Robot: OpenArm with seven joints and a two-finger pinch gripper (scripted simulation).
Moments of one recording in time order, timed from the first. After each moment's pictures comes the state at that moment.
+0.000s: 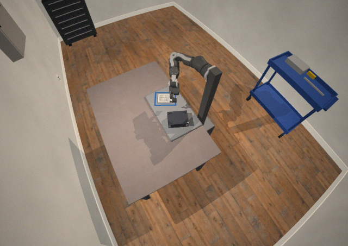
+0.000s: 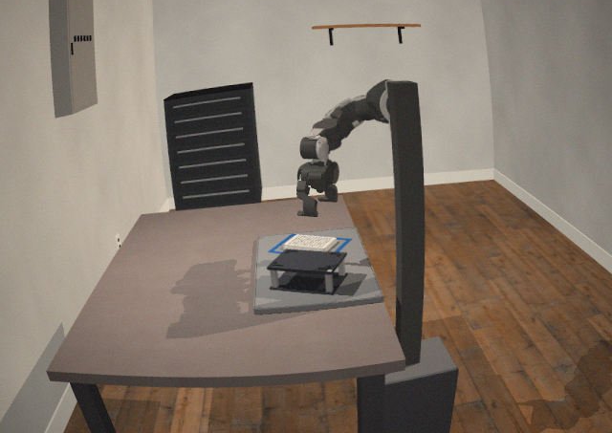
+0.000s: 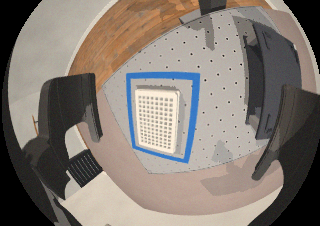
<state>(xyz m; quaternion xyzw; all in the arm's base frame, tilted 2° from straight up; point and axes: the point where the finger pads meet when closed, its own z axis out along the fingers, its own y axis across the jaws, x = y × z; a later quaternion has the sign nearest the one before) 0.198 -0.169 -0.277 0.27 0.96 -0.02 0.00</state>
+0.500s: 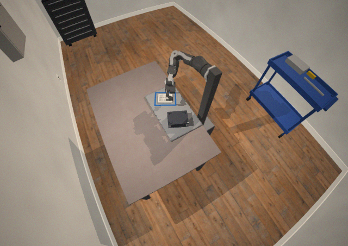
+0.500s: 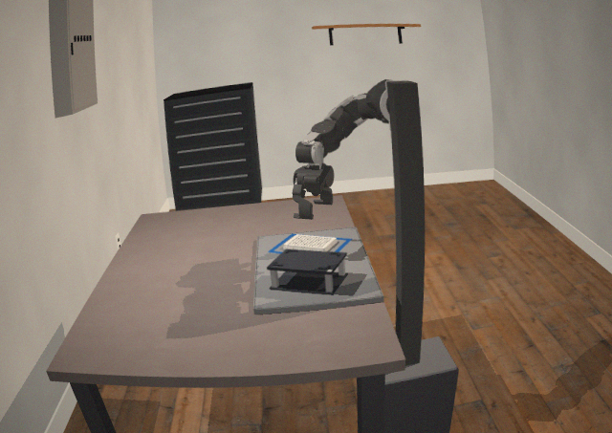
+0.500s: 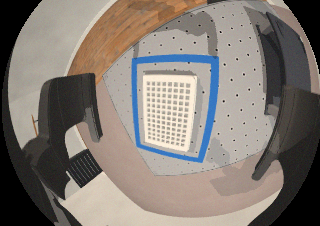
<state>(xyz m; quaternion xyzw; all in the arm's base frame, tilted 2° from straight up) 0.207 -0.210 -0.293 0.27 0.96 -0.02 0.00</state>
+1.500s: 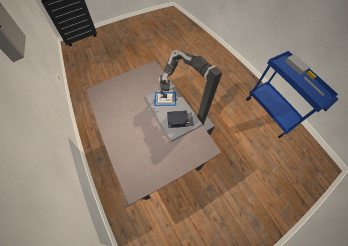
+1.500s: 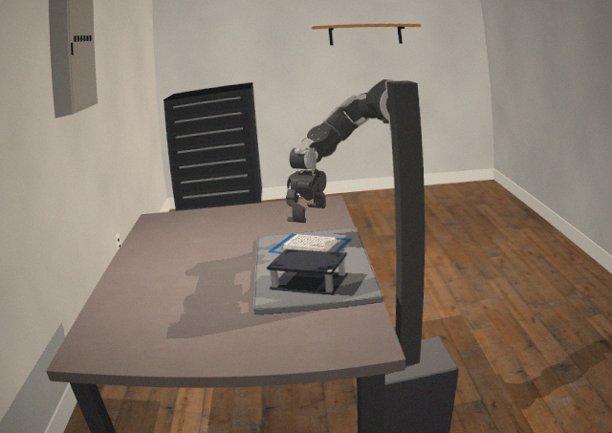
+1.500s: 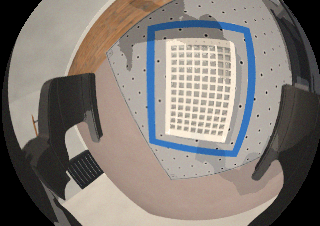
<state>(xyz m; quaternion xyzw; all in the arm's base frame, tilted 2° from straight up) 0.220 -0.278 -0.320 0.28 0.96 -0.03 0.01</state>
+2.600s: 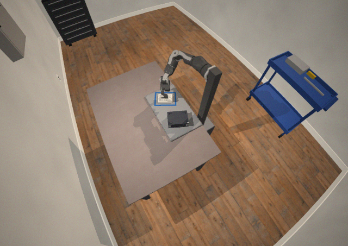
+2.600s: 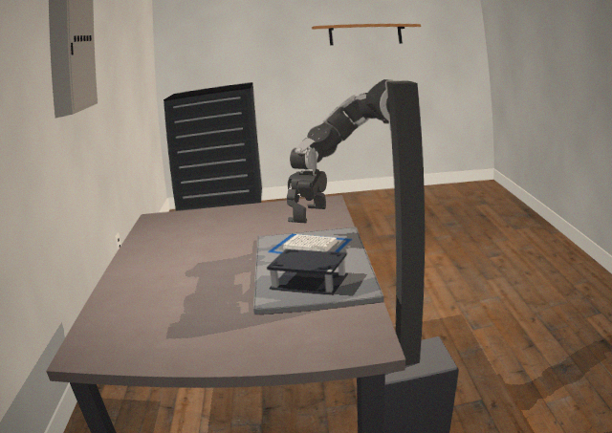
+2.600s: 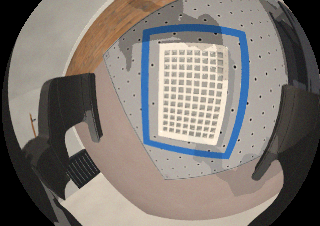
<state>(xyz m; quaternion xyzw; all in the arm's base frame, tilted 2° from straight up) 0.220 -0.268 -0.319 0.27 0.96 -0.02 0.00</state>
